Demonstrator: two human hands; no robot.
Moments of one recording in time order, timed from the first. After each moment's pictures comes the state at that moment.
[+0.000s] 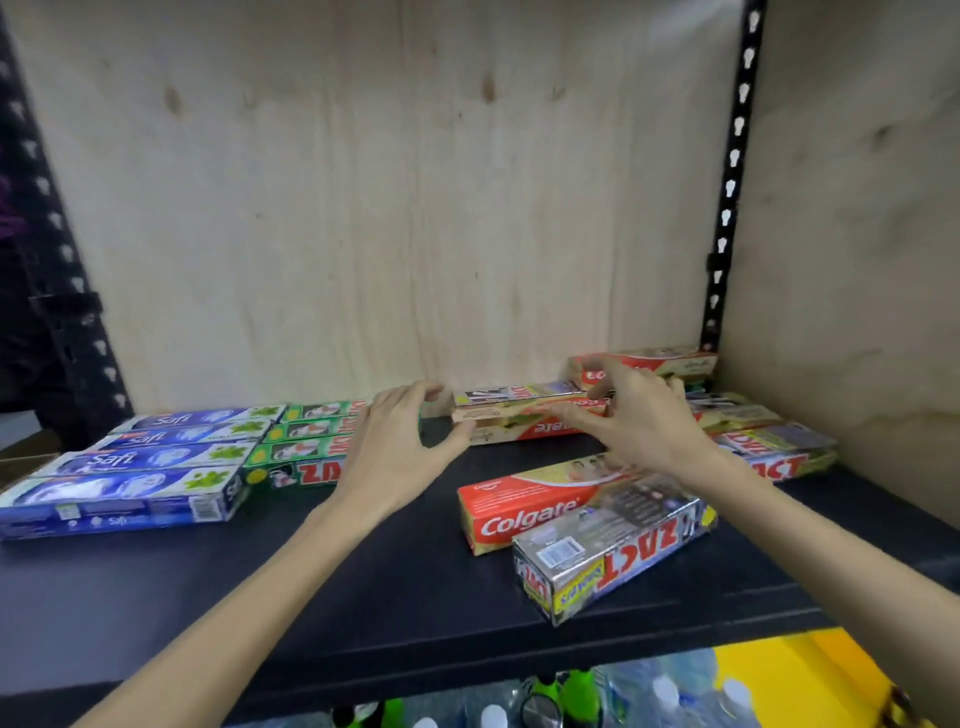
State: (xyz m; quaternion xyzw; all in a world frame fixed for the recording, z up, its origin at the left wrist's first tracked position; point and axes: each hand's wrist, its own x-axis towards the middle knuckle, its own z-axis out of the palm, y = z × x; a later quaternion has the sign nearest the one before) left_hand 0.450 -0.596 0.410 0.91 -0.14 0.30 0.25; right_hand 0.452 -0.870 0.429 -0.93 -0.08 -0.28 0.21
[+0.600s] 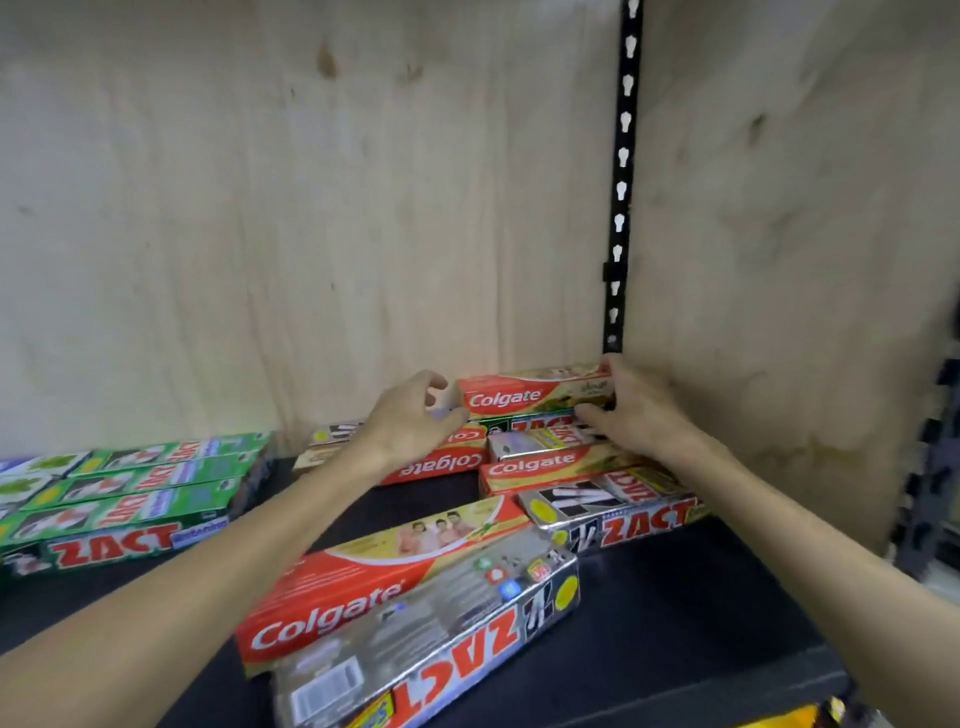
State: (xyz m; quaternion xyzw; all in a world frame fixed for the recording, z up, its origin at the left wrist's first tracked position) left_hand 0.548 -0.761 0.435 0.93 -0.13 0.12 0.31; right_hand 0.533 -1.024 0.423 -0.95 0.04 -0.20 0.24
